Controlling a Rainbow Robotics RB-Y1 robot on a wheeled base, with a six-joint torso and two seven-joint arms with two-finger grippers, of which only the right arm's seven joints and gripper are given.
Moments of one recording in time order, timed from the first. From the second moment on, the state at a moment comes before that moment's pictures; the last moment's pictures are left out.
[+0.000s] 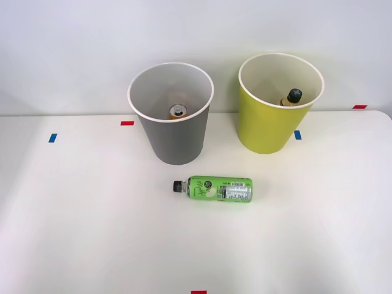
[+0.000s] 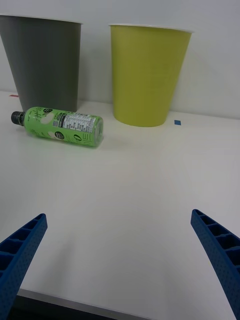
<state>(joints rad) 1.06 -0.44 0.39 -1.76 -0.13 -0.93 1.71</state>
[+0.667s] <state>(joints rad) 1.06 -0.44 0.39 -1.76 -0.13 -0.93 1.71</state>
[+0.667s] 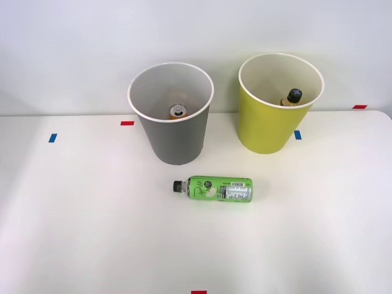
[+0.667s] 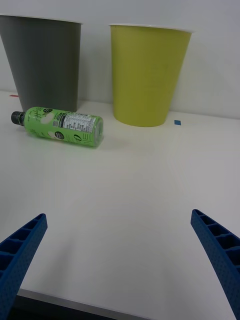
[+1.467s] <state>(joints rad) 1.06 -0.44 0.39 -1.76 -0.13 -0.93 1.72</state>
